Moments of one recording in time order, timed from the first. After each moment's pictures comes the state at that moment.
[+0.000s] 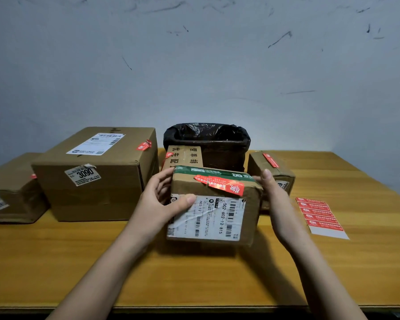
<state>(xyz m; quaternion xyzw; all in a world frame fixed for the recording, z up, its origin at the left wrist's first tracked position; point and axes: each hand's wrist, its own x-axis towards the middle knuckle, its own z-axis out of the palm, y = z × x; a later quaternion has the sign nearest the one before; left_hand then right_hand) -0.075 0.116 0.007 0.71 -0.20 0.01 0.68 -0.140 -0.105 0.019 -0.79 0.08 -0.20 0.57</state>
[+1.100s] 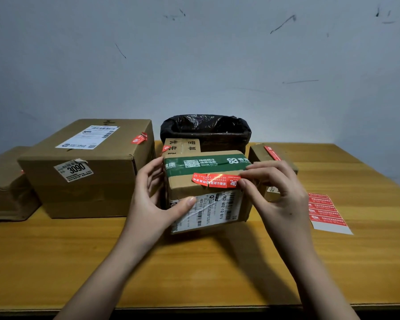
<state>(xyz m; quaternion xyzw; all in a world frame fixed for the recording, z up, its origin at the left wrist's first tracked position) -0.076 0.113 -0.006 0.69 -0.23 0.12 0.67 -0.145 -0.096 0.017 -0.80 -0.09 -0.47 0.36</state>
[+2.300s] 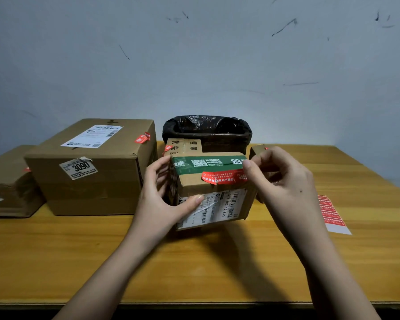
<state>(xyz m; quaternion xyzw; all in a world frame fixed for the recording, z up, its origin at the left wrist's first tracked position) -0.077 0.106 -0.004 0.71 -0.24 0.13 0.64 -0.162 -0.077 0.061 -0.81 -0.02 -0.38 0.44</state>
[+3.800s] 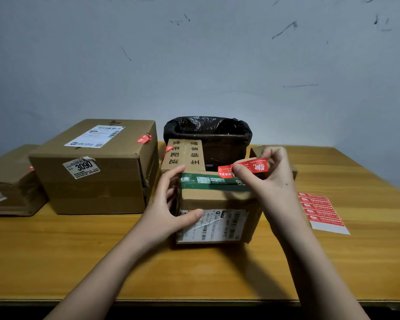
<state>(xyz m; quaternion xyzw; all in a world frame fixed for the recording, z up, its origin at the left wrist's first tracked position) -0.069 0.115 -0.018 0.74 -0.28 -0.01 0.61 -0.142 -0.076 0.049 -0.75 0.02 -0.32 0.57</state>
